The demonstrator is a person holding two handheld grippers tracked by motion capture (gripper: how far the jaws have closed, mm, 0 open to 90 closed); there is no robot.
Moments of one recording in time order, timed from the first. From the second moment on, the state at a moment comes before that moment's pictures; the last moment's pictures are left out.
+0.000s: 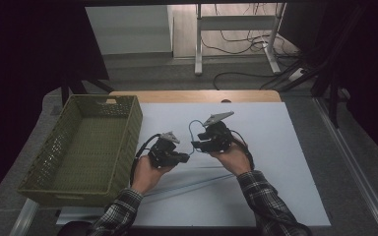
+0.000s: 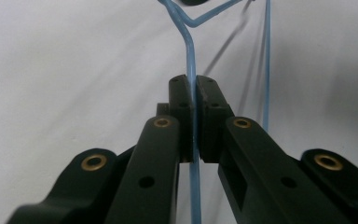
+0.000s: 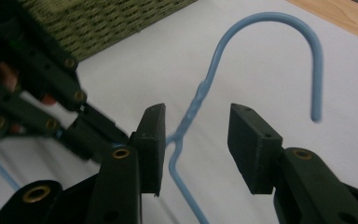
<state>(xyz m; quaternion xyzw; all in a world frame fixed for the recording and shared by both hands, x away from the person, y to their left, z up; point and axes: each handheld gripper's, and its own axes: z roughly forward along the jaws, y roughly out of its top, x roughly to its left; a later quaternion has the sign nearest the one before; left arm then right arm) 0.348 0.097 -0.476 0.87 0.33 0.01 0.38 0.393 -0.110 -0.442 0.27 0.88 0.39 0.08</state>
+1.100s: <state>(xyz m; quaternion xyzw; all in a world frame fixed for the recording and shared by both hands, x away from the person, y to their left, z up) 0.310 0.120 -0.438 0.86 0.29 -0.07 0.41 0.350 -0.117 -0.400 0.25 0.85 0.45 0.06</state>
